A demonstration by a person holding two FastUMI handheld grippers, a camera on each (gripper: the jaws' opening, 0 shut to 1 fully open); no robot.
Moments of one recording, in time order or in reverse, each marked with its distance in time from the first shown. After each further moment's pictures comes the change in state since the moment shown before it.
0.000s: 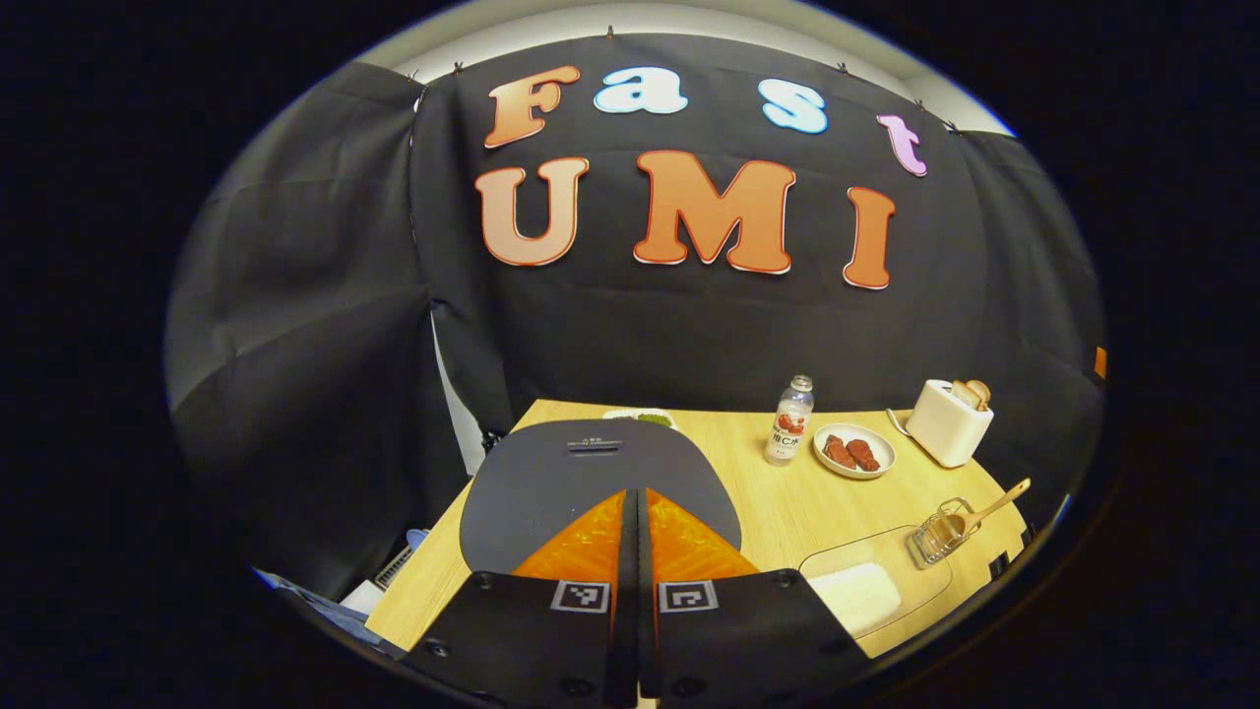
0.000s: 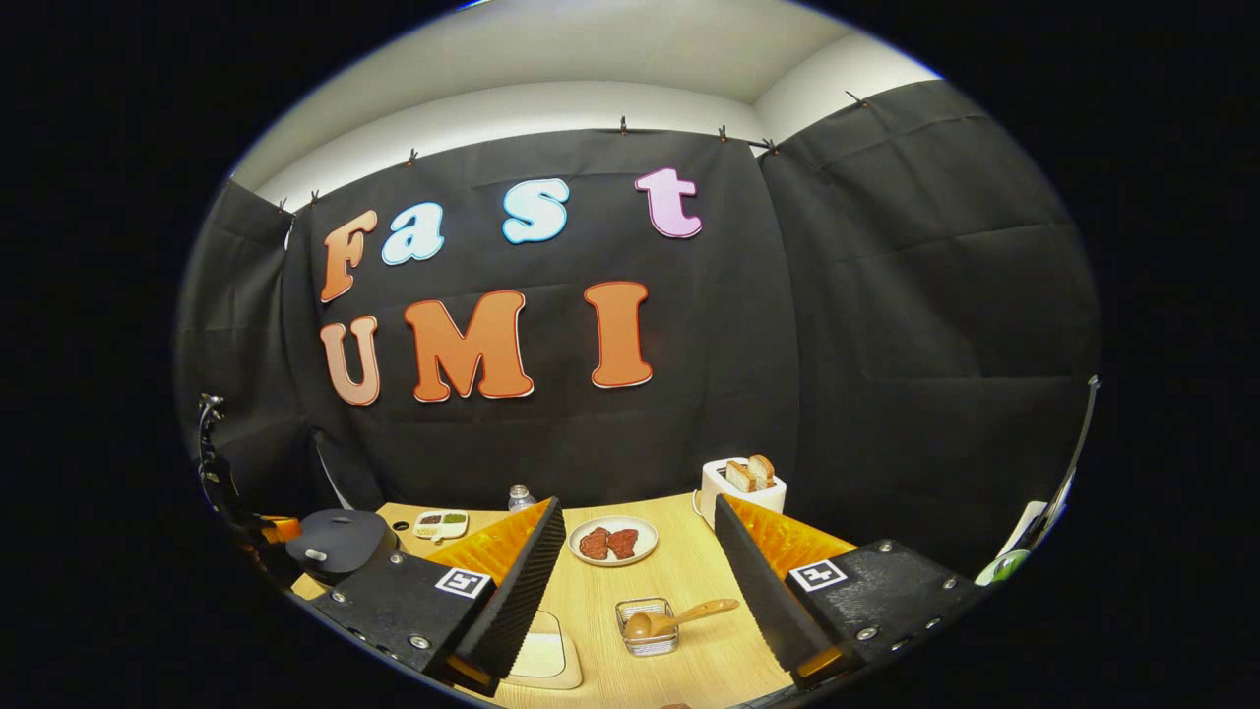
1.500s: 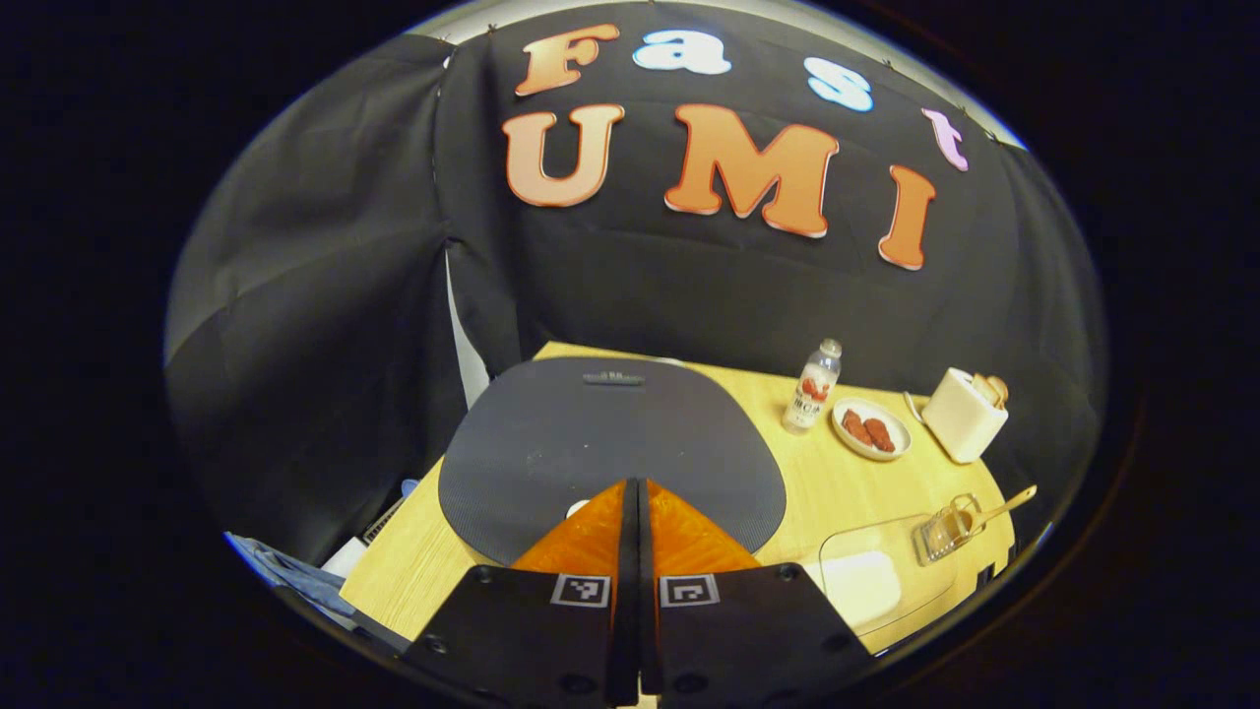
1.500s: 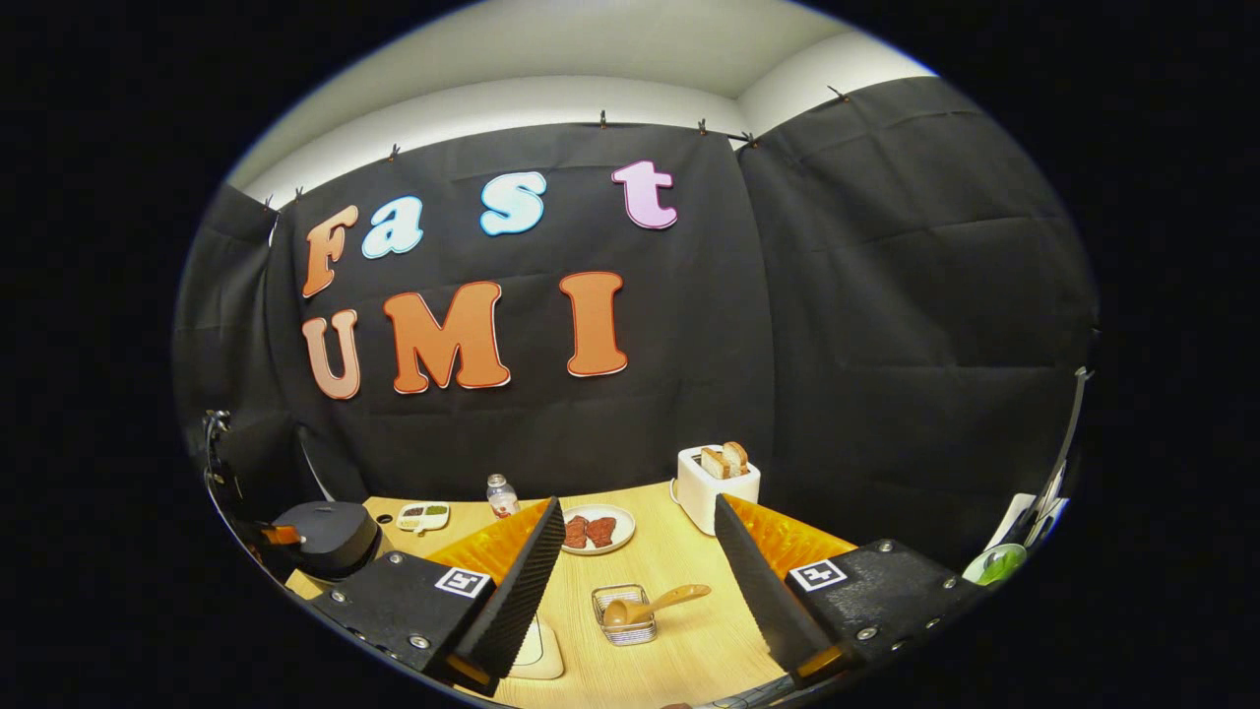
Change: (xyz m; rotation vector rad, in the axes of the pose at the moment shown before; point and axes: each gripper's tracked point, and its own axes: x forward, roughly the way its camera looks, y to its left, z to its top) left arm 0.000 0.014 0.010 -0.097 0.003 0.037; right arm -0.014 -0.026 -0.011 0.010 0.015 -0.052
